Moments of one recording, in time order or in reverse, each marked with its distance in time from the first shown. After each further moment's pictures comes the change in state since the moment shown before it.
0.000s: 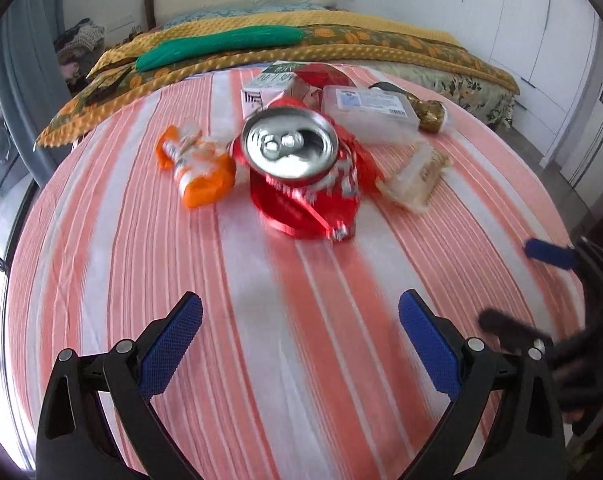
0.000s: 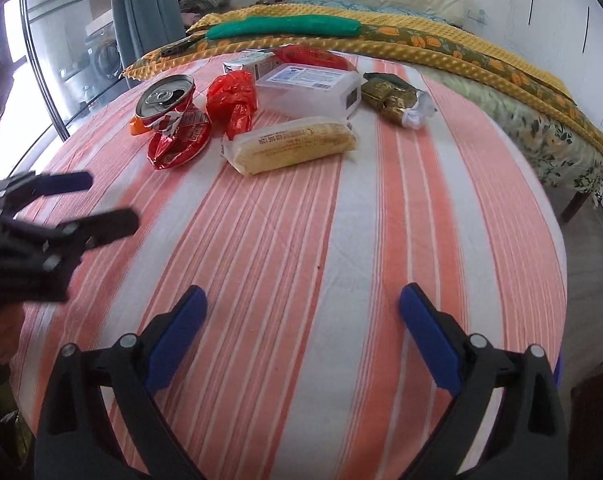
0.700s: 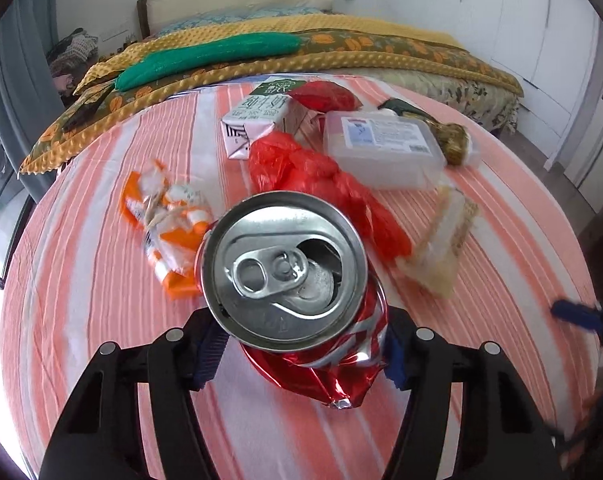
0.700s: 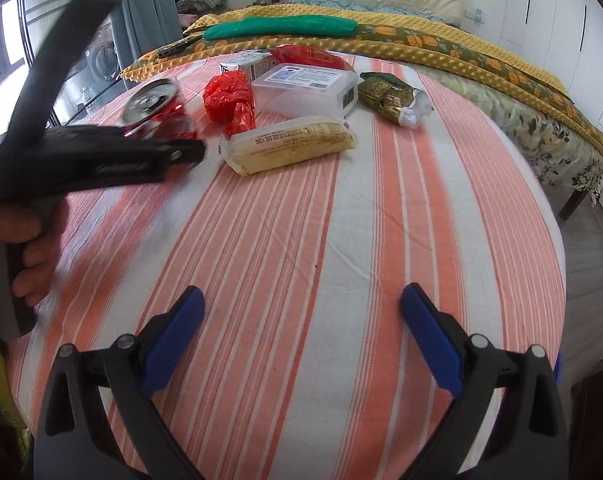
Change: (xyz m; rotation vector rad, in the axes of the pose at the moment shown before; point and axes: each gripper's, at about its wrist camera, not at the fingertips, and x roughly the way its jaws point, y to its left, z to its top) left arm 0.028 0.001 0.034 0.026 -0.016 -0.007; right arm 0.001 -0.001 0.002 0.004 0.003 -0.003
